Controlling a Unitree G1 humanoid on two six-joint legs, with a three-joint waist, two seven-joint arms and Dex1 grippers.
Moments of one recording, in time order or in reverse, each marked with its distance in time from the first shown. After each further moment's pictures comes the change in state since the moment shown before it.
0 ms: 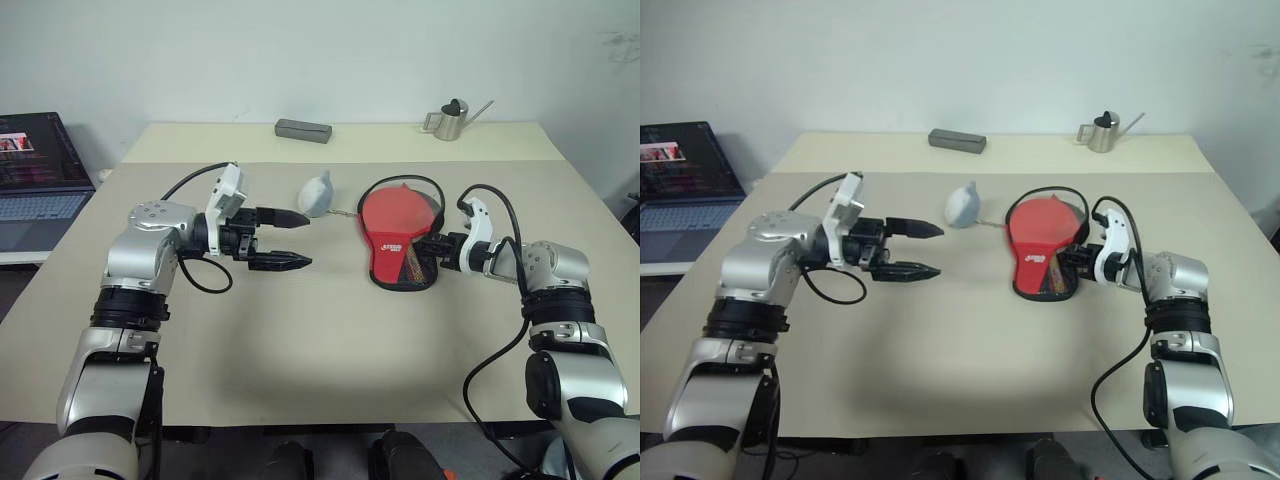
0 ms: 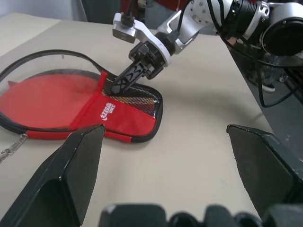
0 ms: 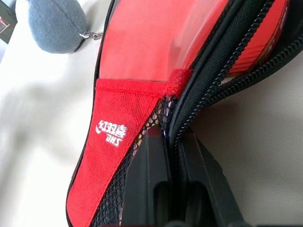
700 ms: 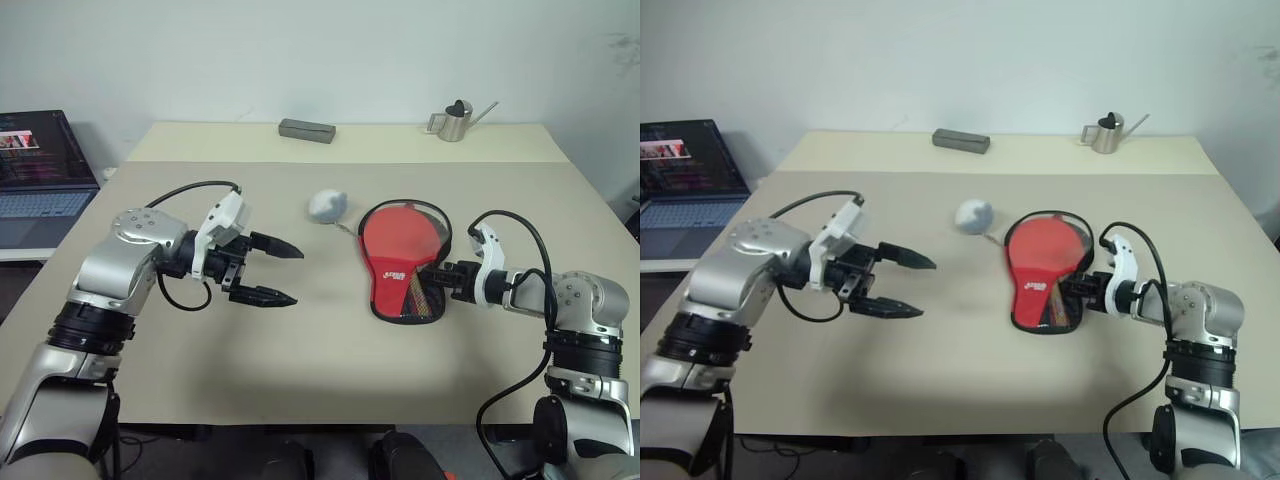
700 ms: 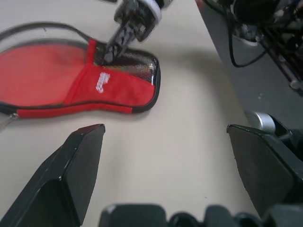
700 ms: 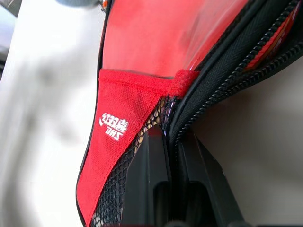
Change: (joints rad) left arm 0.133 0.210 -0.142 -0.237 -0.125 0.014 -0.020; right arm 0.275 0.034 -0.135 -0.551 0.154 0.422 -0.106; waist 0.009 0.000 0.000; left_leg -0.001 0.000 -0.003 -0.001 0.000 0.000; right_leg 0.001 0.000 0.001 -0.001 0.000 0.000
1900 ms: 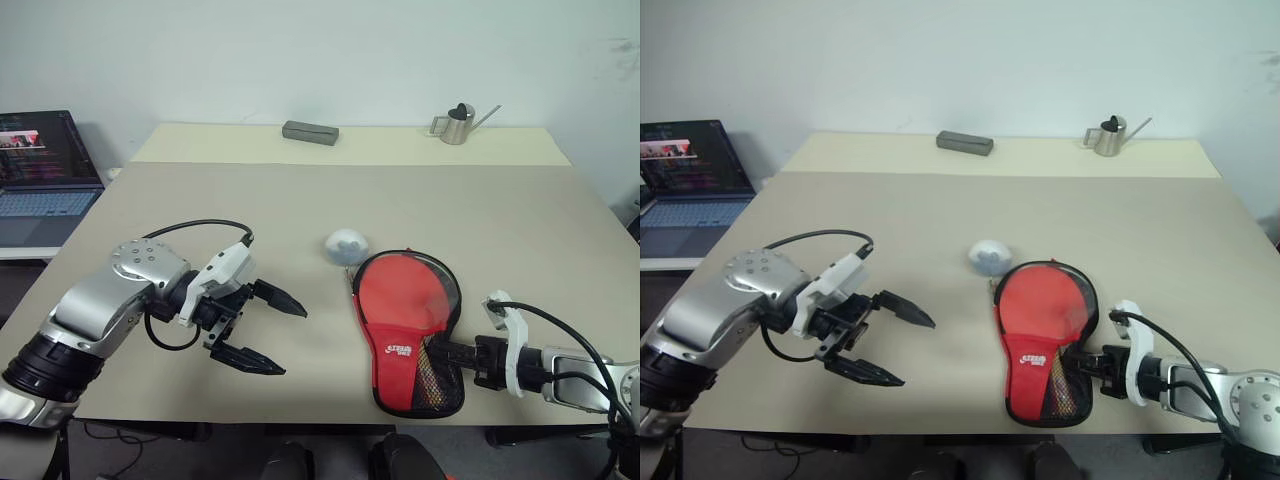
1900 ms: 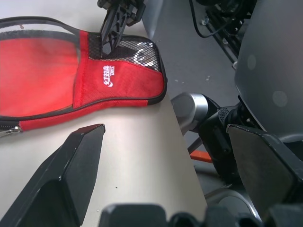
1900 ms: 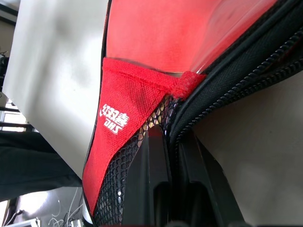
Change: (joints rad) left arm 0.160 0.173 -0.087 -0.268 -0.167 -0.003 -0.003; right arm 0.502 -0.173 -0.010 -0.410 0.872 0.007 -0.519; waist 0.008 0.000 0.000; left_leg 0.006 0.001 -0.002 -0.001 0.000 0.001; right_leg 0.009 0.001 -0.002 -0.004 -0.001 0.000
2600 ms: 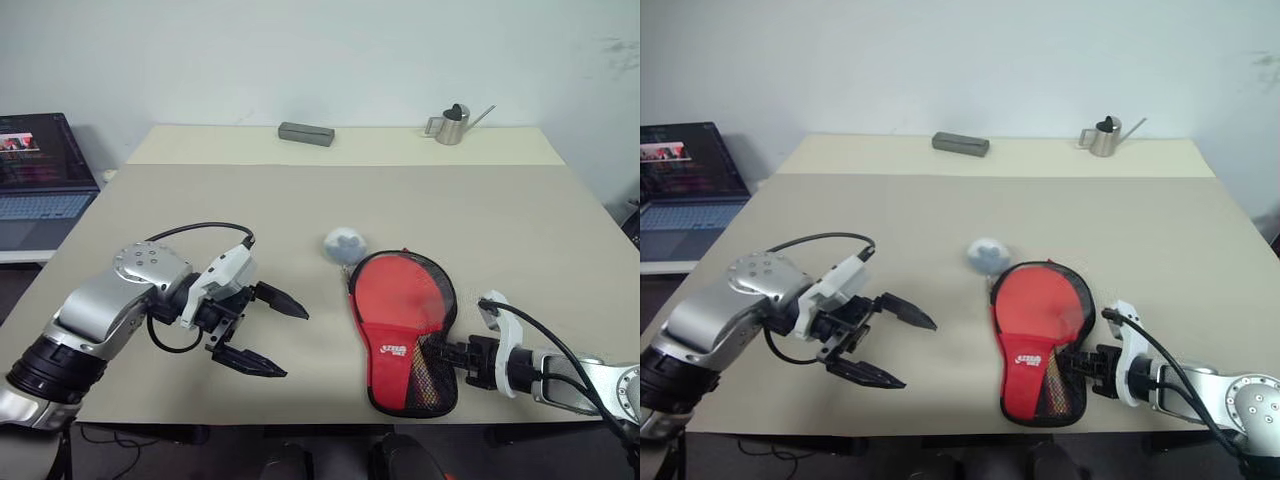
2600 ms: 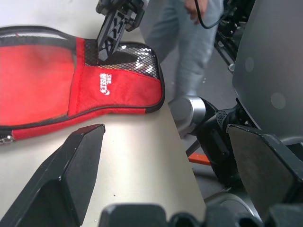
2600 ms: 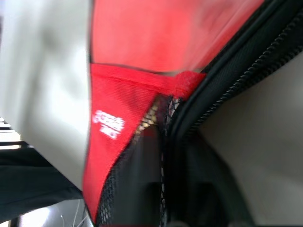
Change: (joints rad) left arm 0.012 -0.013 0.000 0.001 0.003 -0.003 -0.001; right arm 0.084 -0.253 0.238 -0.006 0.262 -0.344 -0.187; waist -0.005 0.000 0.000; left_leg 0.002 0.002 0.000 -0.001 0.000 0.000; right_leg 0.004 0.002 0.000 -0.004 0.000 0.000
